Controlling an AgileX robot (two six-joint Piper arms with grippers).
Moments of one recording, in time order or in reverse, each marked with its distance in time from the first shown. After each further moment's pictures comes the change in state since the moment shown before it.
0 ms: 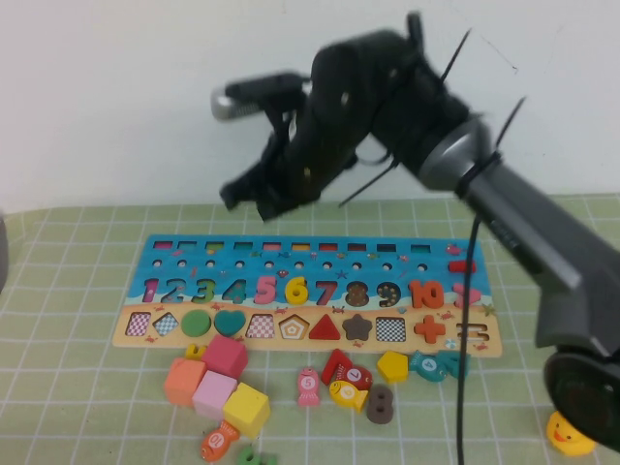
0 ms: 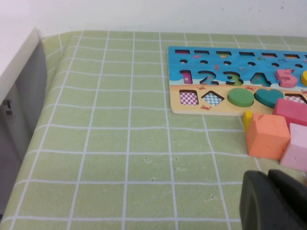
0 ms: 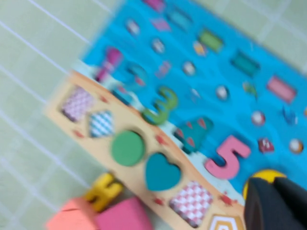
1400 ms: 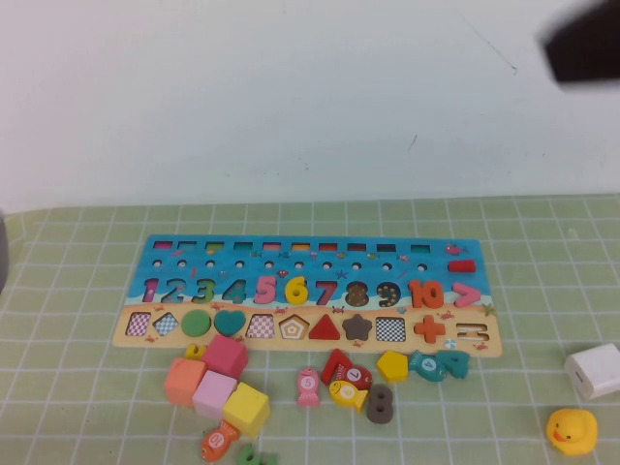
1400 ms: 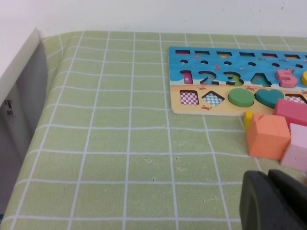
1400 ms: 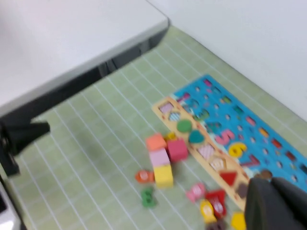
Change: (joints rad) right arm 0.000 -1.254 0.913 0.101 -0.051 -0.248; left arm 0.000 0.000 0.000 0.000 0.000 -0.002
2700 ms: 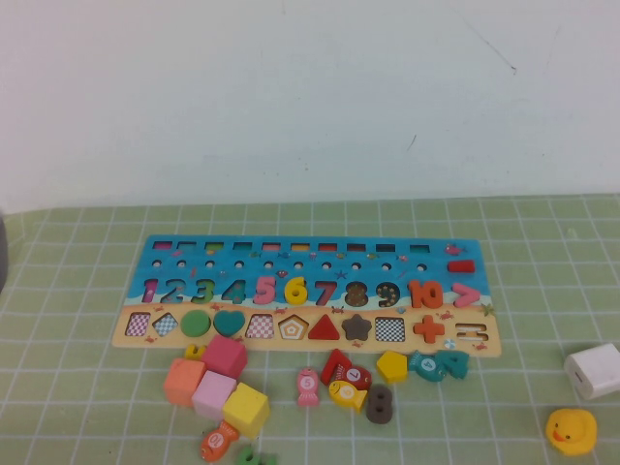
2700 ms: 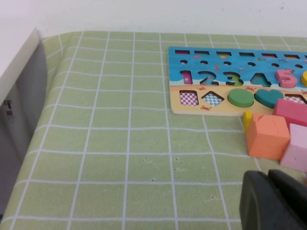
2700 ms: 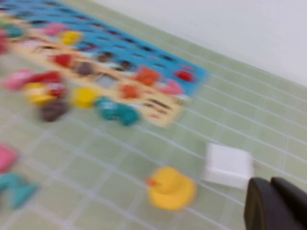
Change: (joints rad) right arm -0.227 -1.146 1.629 -0.454 -0.714 0.185; left arm 0.000 0.000 0.000 0.000 0.000 0.002
